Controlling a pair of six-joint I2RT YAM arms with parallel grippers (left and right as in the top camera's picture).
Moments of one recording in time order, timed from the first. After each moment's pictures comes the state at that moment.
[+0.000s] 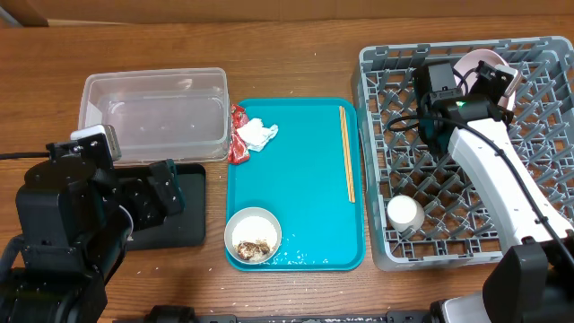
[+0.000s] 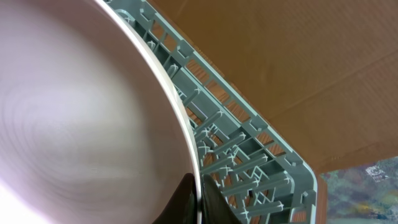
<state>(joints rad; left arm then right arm) -0.08 0.95 1.56 -1.34 -0.07 -0.34 0.16 1.64 1.33 -0.99 1.11 0.65</state>
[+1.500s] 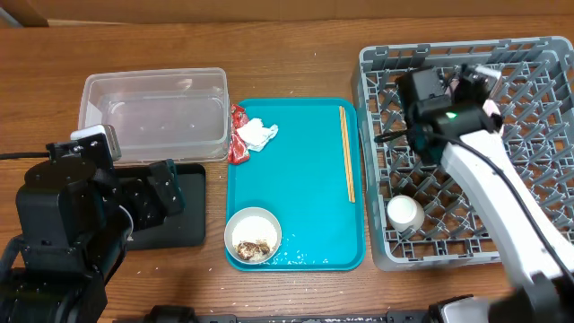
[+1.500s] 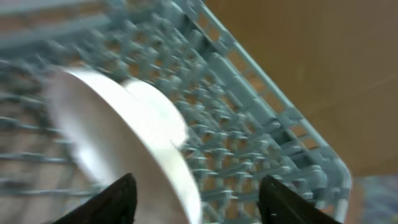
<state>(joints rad) -0.08 0.95 1.56 -1.34 -0.07 -0.34 0.27 1.54 1.36 -1.04 0.95 0.66</state>
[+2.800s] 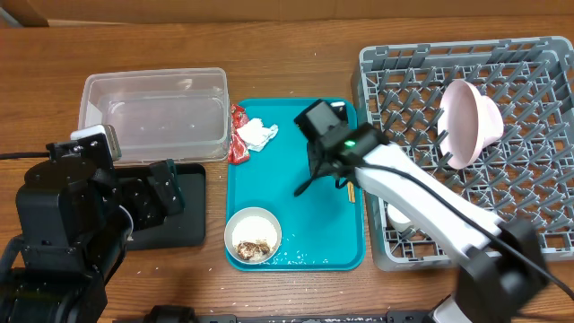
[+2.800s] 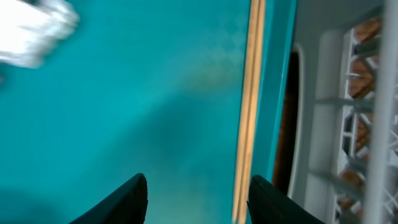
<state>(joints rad) -0.08 0.95 1.56 -1.34 -0.07 -0.34 0.66 1.79 1.34 -0.84 0.27 0.48</state>
